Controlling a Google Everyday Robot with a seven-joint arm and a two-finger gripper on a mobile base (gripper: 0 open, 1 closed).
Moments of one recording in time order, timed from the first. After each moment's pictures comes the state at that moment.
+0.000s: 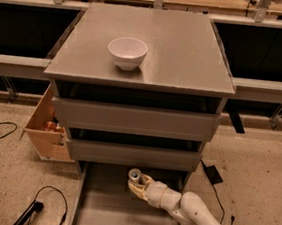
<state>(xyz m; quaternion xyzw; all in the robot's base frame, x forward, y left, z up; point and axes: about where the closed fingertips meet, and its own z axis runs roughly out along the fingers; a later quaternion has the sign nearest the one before) 0.572 -0.010 0.374 -0.35 0.69 0.36 0.52</state>
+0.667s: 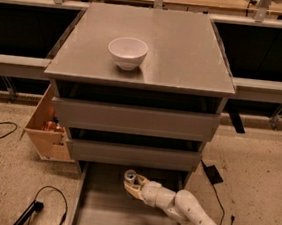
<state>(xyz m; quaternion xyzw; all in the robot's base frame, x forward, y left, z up) 0.583 0.008 0.339 -0.36 0.69 0.37 0.50</state>
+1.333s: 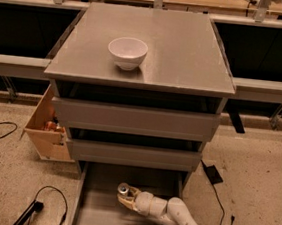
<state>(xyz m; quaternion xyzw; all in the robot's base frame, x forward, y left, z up) 0.564 0.038 0.240 -0.39 0.65 0.42 0.49</state>
